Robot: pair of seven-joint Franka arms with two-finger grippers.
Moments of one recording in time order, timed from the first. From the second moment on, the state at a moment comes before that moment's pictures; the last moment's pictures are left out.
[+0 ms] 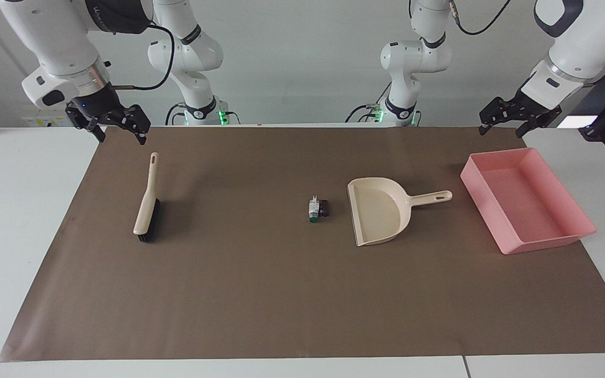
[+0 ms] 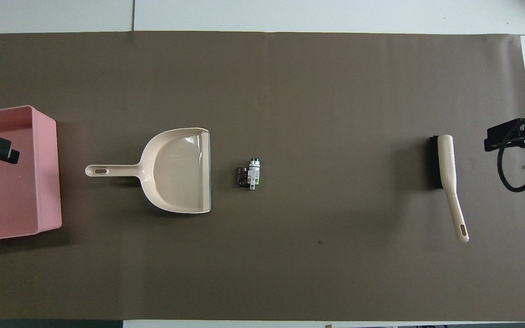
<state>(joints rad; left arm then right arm) -0.10 0.00 0.10 -1.54 -0.04 1.41 0.14 0.04 -0.05 -0.06 -1.62 -0.03 1.52 0.06</state>
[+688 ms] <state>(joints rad) -0.11 0.00 0.09 -1.54 -0.02 1.43 0.14 0.04 -0.05 -0.06 -1.67 -0.03 1.57 0.06</state>
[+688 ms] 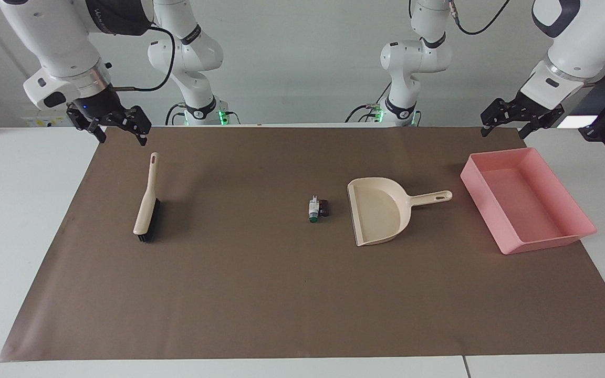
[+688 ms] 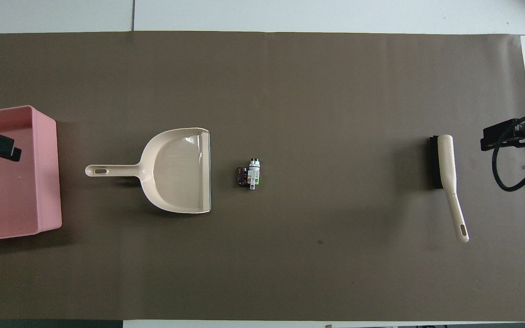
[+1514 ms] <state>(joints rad) -0.21 0.00 0.08 -1.67 -0.02 1.64 0.90 -0.09 -0.14 -0.07 -2.36 -0.03 2.14 -0.03</state>
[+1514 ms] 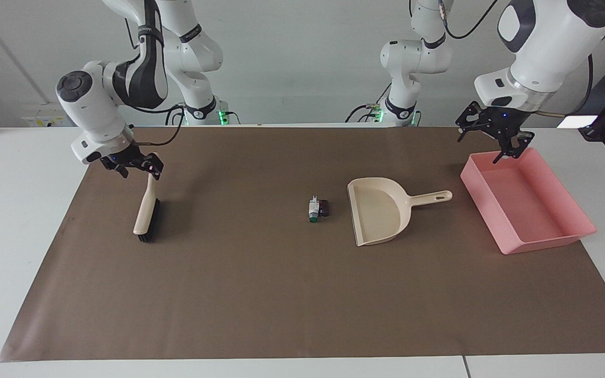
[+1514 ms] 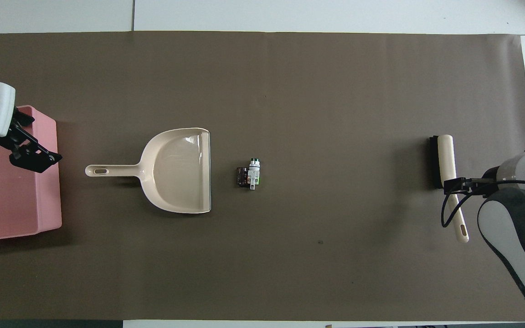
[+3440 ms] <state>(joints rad) -0.38 0.06 0.09 -2.24 0.24 2.25 1.02 -0.04 -0.14 -0.07 -2.34 -0.03 1.97 -0.07</state>
